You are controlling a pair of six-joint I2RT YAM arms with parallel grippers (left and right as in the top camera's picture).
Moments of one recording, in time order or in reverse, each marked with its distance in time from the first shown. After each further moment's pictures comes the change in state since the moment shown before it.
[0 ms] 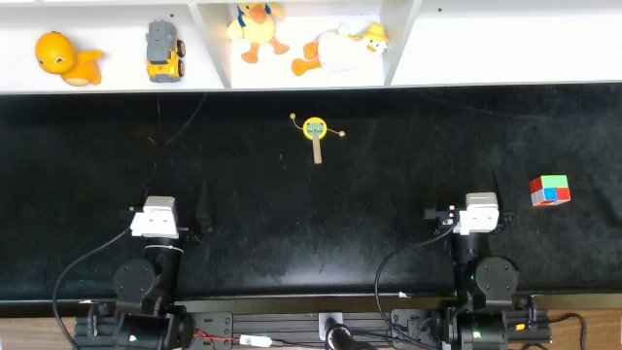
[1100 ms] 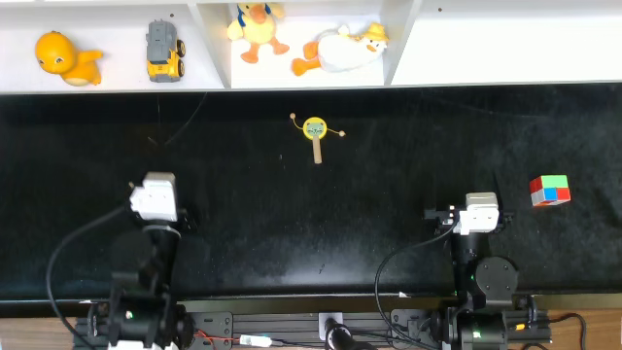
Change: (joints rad) left arm 0.029 0.319 0.064 0.135 0.025 0.034; right arm 0.000 0.000 0.000 0.000 0.000 0.000
